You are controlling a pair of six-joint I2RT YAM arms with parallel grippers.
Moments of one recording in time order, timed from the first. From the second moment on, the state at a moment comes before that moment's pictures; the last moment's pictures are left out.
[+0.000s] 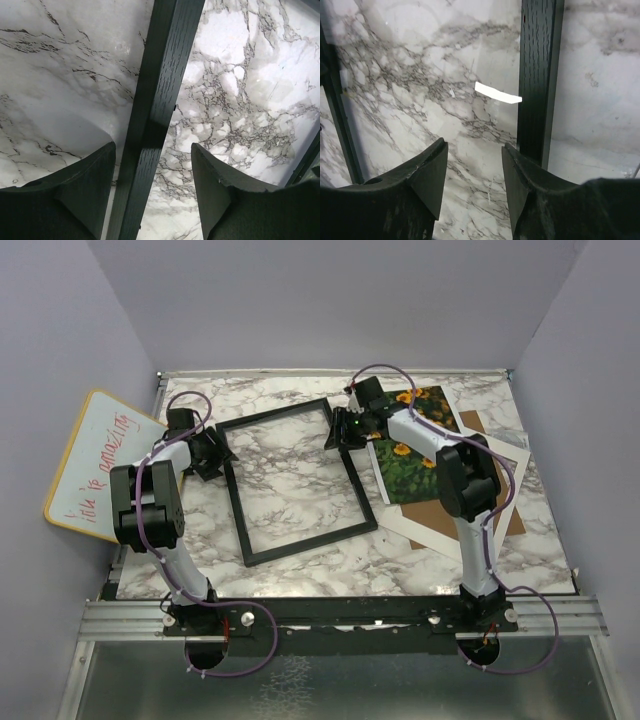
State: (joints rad) left arm 0.15 1.81 1.10 -0.30 0.29 -0.58; right arm 0.48 2.20 1.73 -0.44 -0.36 0.44
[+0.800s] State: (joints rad) left arm 0.15 1.82 1.11 -0.30 0.28 -0.57; right arm 0.48 2.47 2.03 0.02 -0.33 0.50
